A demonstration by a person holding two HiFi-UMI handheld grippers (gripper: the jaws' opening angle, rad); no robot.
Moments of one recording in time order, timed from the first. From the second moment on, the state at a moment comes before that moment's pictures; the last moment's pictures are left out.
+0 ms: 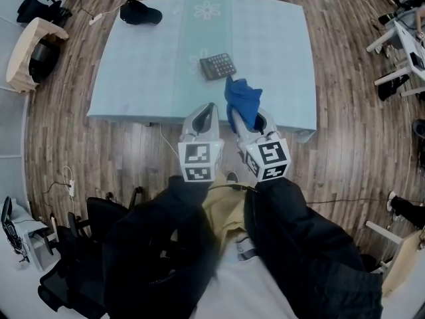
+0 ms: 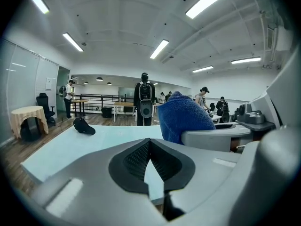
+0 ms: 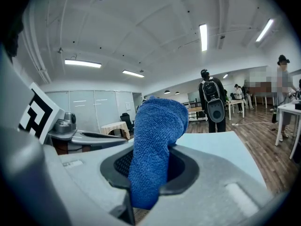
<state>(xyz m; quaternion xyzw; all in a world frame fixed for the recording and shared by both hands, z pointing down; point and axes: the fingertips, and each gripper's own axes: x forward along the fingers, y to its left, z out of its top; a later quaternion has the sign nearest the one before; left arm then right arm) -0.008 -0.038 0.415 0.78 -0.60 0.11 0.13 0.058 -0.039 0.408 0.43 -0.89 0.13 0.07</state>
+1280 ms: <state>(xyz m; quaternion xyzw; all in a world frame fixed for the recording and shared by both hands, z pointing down) -0.059 -0.230 0.516 0.77 -0.53 0.19 0.30 0.002 -0.224 0.507 0.43 -0.86 0.23 0.17</state>
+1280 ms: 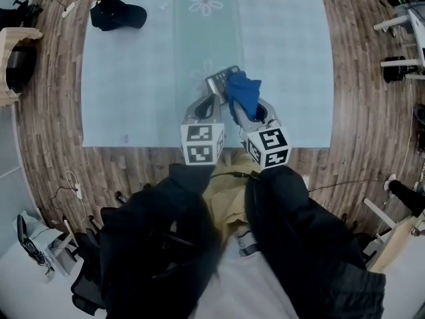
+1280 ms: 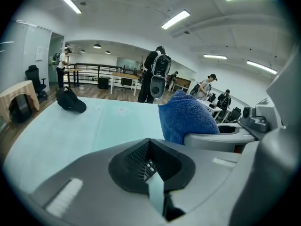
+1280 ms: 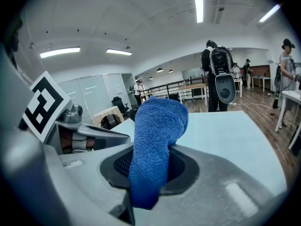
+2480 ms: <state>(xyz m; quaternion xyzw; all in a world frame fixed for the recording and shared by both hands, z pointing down) -0.072 -0.257 0.616 0.69 -0.53 0.25 0.42 0.012 -0.313 0.650 0.37 -0.82 0.22 0.37</state>
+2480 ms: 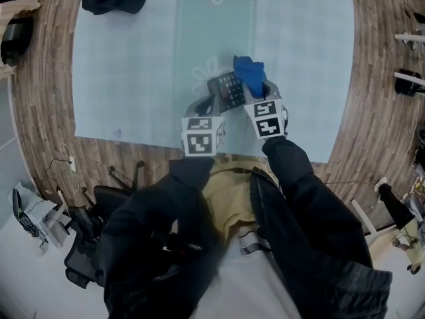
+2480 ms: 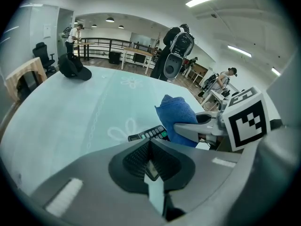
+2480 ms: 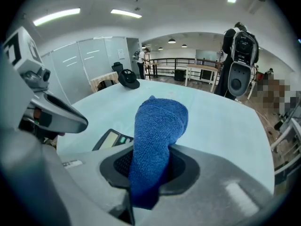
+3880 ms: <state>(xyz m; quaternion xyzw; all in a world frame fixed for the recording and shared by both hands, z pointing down) -0.095 -0.238 0.603 0.68 -0.56 0.24 0.42 -0.048 -0.234 0.616 0.24 -0.88 0.29 0.29</state>
